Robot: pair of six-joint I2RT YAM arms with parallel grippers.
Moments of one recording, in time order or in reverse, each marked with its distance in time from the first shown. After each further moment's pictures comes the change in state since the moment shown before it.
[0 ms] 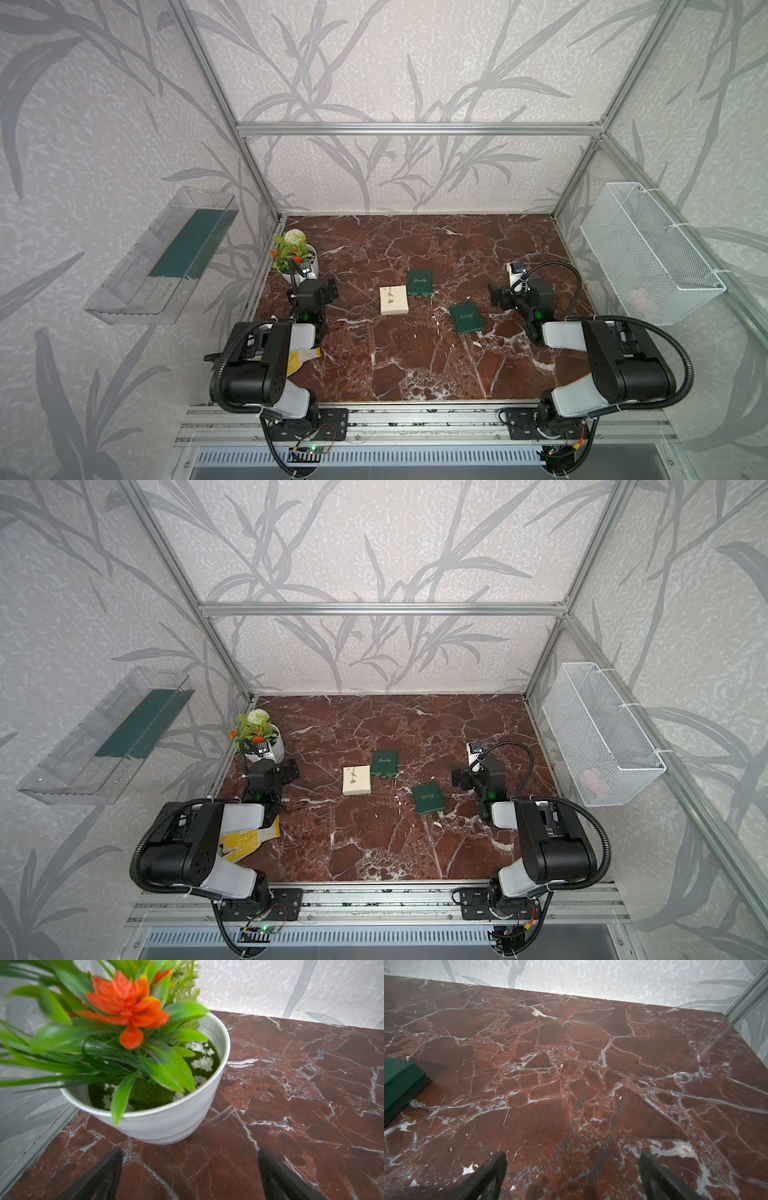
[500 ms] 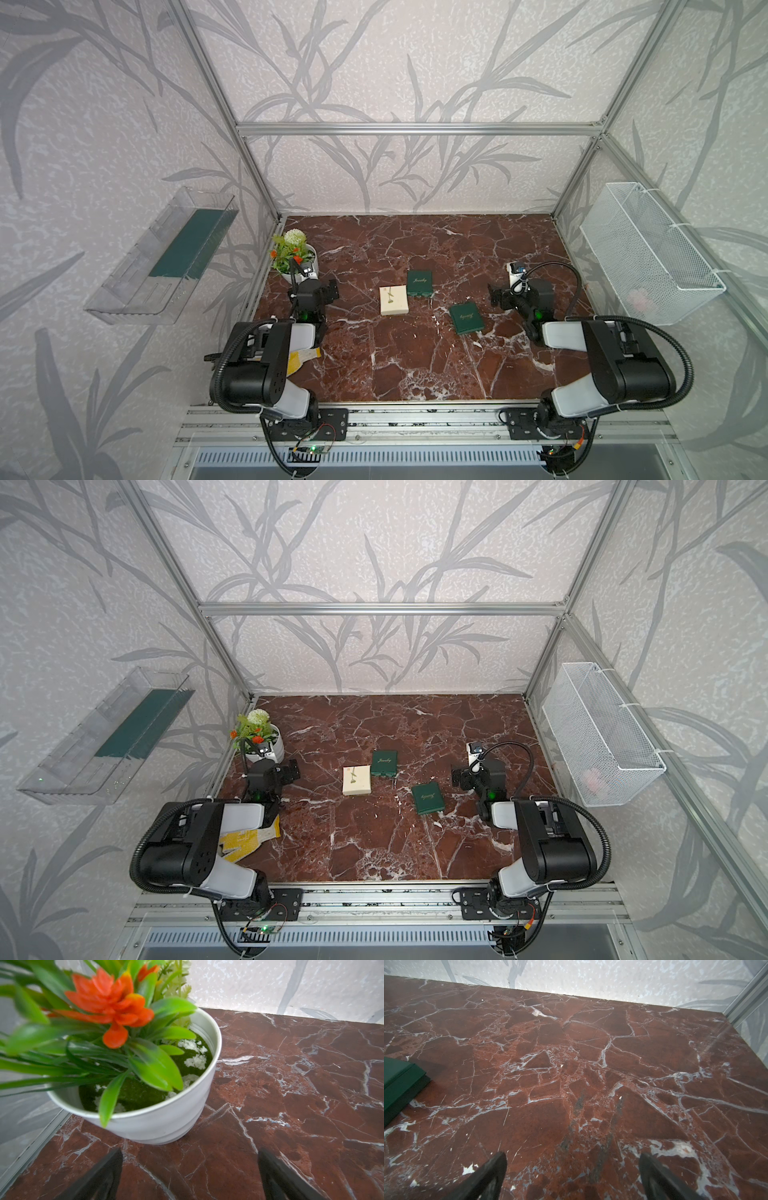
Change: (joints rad) left arm 0.000 -0.006 0.002 -0.015 0.035 0.024; right arm 0.001 0.000 0.000 0.000 0.000 0.000
